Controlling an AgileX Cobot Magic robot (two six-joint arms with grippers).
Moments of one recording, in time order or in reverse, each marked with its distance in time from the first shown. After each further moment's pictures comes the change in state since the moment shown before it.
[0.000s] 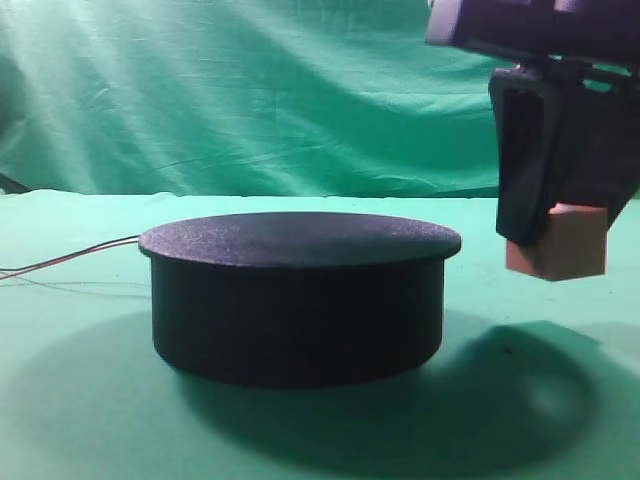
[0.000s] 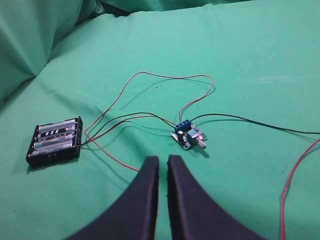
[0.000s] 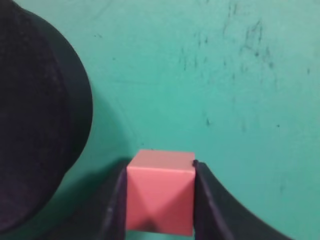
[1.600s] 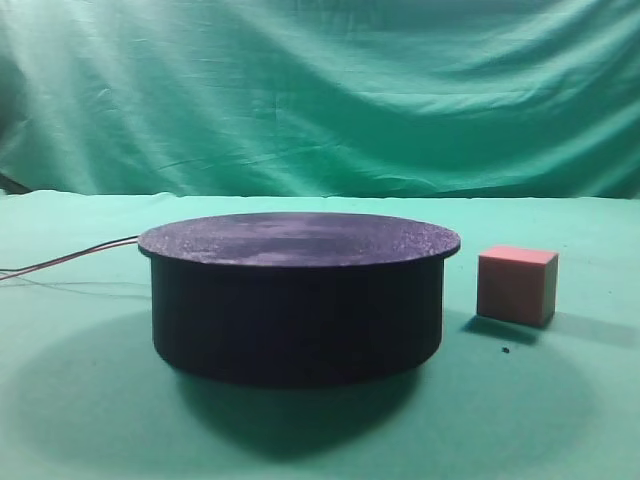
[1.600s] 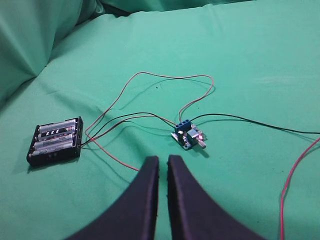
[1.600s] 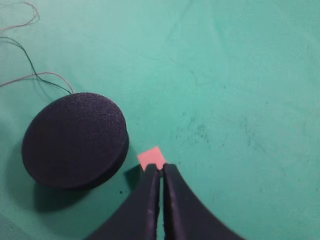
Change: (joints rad) left arm 0.000 0.000 0.000 0.000 0.000 0.000; right arm -0.127 -0.933 0.349 -0.154 -0.175 -0.184
